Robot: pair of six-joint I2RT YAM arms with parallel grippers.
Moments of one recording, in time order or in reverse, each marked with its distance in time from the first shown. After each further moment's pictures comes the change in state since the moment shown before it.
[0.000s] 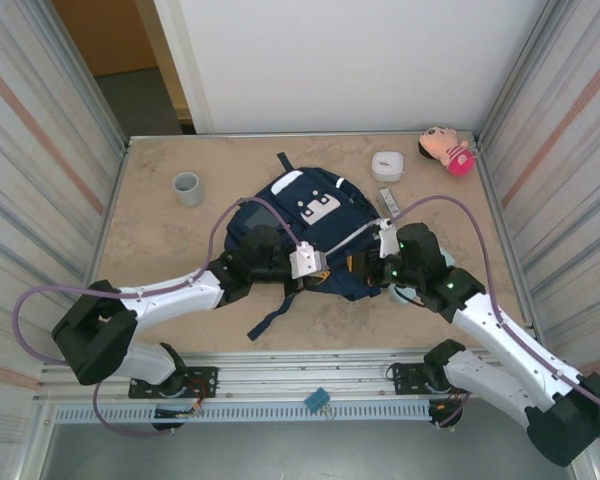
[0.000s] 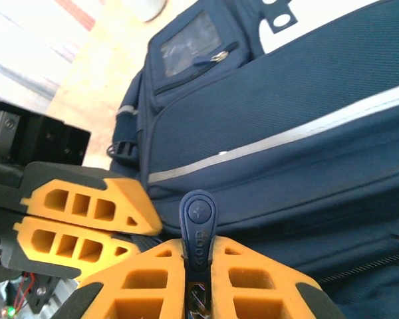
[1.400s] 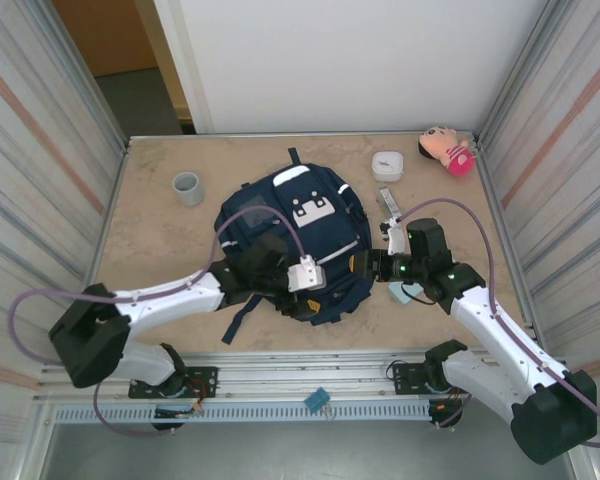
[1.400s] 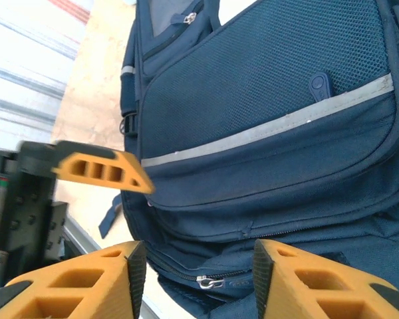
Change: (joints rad) left arm -0.059 0.006 0.042 -0.338 -0.104 0.024; right arm -0.153 0.065 -0.025 -0.013 -0.219 0.017
